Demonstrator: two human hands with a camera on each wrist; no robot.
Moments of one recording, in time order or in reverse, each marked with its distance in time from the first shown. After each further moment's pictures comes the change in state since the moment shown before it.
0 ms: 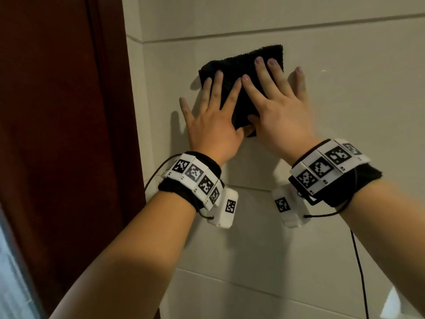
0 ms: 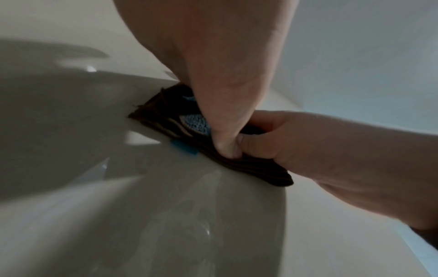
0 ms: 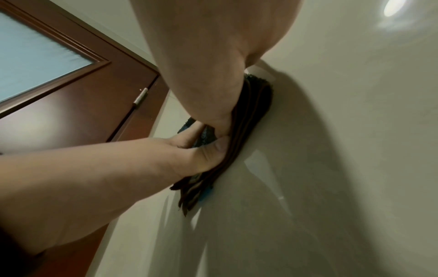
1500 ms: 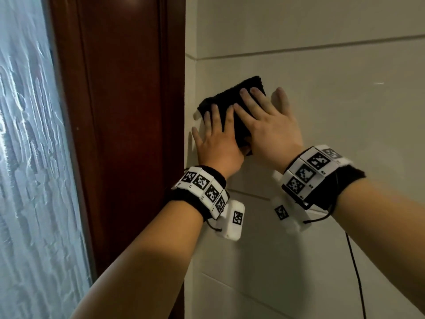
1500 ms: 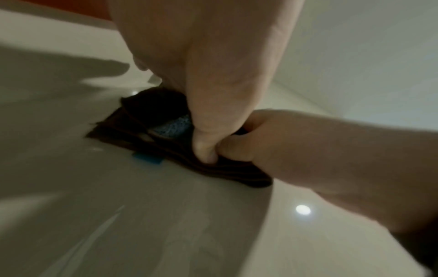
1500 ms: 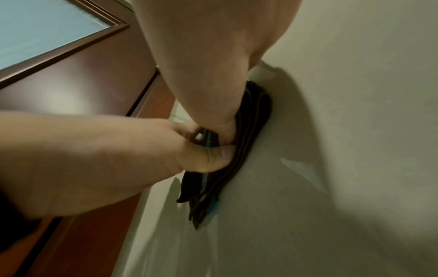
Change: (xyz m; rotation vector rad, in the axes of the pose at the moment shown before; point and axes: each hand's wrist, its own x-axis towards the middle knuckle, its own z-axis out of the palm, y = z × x) left_hand -0.015 -0.060 -0.003 -0.068 -0.189 -0.272; right_hand 0.038 -0.071 0.020 -0.019 -0.168 -0.228
